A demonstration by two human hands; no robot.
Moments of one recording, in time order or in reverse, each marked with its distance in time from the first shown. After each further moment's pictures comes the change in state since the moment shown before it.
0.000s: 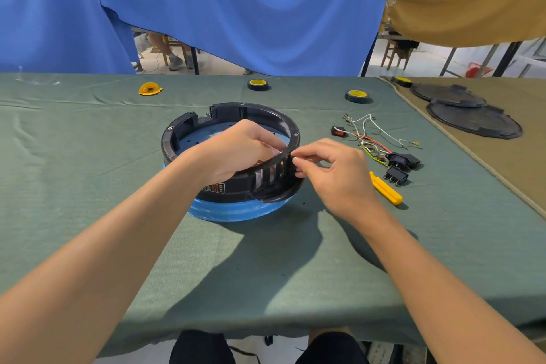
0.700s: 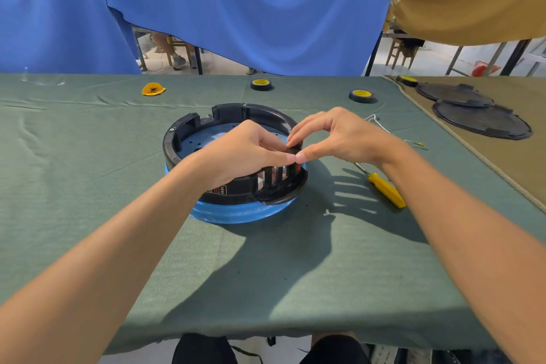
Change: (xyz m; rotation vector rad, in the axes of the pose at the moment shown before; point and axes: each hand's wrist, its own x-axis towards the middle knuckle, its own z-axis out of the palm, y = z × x) left_hand -0.004 0.000 0.000 0.065 -0.035 0.128; right_hand 0.077 0.001 -0.036 -0.031 -0.681 0.070
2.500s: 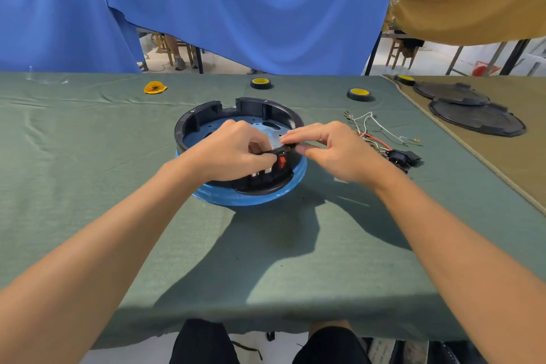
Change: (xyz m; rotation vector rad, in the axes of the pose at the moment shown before) left_hand -0.008 -0.013 -0.006 0.397 0.112 0.190; right_hand -0.024 -0.006 0.031 -0.106 0.195 -0.024
